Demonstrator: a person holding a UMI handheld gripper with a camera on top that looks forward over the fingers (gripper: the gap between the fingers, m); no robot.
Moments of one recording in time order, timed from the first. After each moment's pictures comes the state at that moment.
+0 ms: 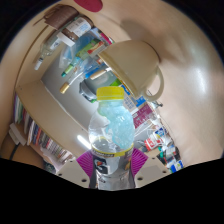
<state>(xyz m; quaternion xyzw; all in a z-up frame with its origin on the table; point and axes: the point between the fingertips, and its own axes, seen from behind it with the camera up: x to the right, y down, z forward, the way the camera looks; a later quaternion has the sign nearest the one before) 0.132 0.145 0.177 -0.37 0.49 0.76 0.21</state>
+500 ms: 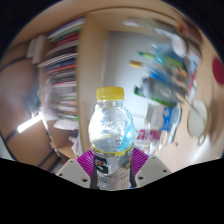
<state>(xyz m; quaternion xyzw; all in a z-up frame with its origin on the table) 0.138 0.113 0.256 -0.56 0.26 0.62 0.48</state>
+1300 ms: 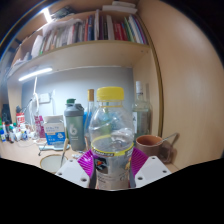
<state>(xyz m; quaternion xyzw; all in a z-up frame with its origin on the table) 0.434 0.175 0.095 -0.73 0.04 -0.02 0.68</state>
